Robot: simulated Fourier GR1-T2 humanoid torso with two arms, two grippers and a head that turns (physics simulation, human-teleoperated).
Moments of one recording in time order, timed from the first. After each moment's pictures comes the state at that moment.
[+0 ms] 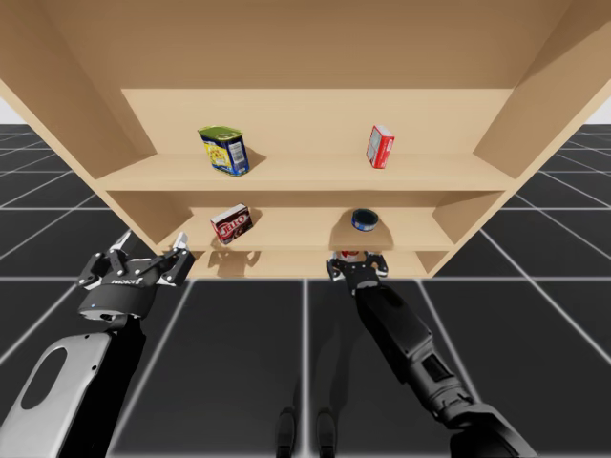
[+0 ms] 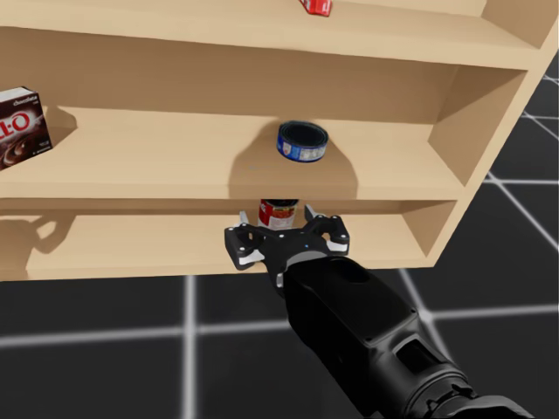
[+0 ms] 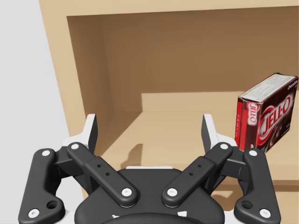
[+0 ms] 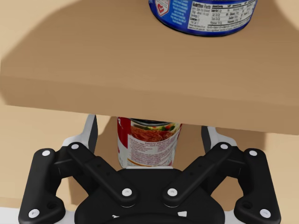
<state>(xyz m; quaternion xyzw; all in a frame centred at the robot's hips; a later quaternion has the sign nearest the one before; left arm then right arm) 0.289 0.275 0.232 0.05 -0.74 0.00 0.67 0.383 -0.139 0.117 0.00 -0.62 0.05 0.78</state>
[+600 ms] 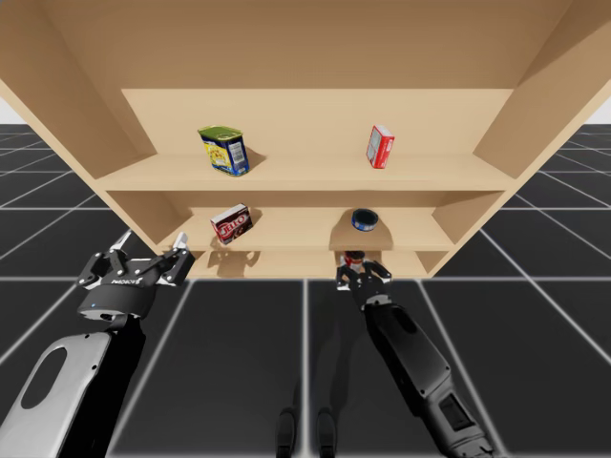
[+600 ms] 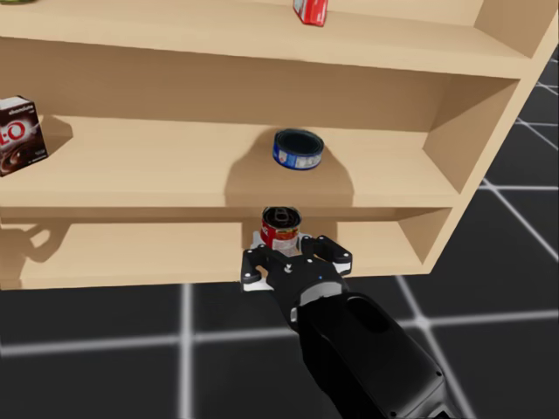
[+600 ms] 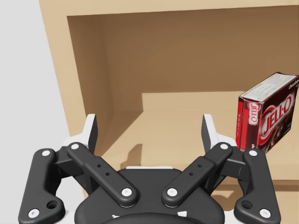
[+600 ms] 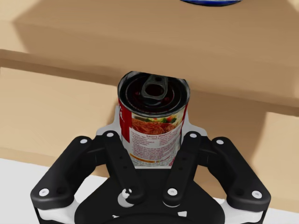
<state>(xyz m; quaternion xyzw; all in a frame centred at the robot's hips) 0.290 0.276 0.232 0.05 -0.74 0.00 0.67 0.352 -0.152 0.115 0.02 -0.62 0.09 0.78</state>
